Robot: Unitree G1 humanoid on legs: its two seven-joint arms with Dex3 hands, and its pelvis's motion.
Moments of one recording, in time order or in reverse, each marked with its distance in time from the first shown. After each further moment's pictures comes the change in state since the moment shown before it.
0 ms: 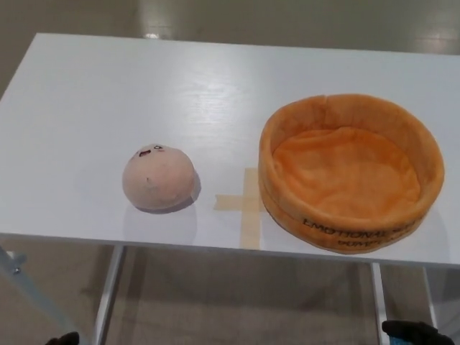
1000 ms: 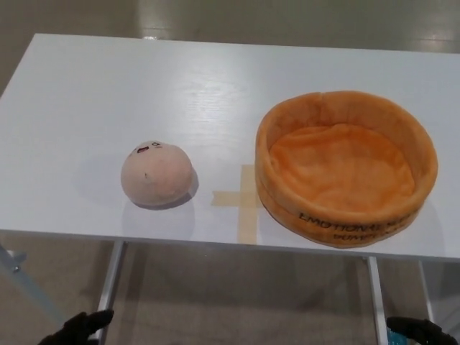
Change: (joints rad) left_arm 0.197 0.158 -0.227 -0.413 0.006 -0.149 -0.287; right_arm -0.001 0.000 -0.011 0.019 0.002 -0.048 -0.014
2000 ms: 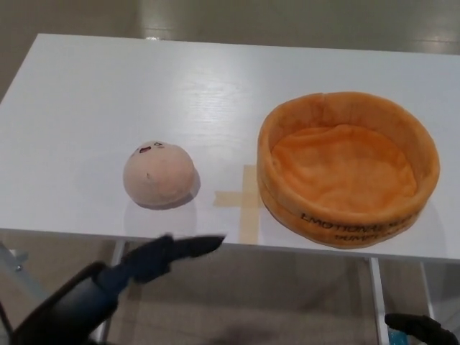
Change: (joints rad) left_arm 0.210 0.191 -0.059 -1.214 -0.234 -0.032 -0.214; right_arm -0.010 -0.001 0.000 0.000 0.000 0.000 -0.003
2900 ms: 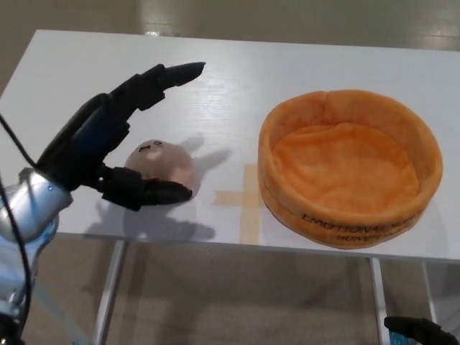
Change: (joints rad) left_arm -0.682 -0.086 -0.014 0.709 0.314 -0.019 0.181; right_arm -0.001 -0.002 -0.001 0.014 0.001 -0.002 -0.003
